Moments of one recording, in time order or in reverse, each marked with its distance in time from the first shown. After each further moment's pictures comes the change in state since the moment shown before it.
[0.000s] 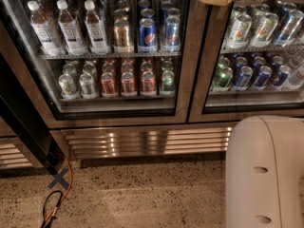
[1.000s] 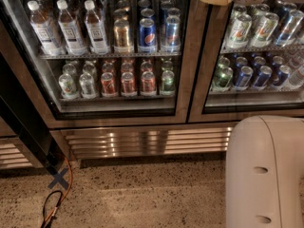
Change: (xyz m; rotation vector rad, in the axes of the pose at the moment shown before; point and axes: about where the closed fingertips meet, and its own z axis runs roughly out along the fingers) arm 0.000 -0.001 0.000 0.002 0.000 0.000
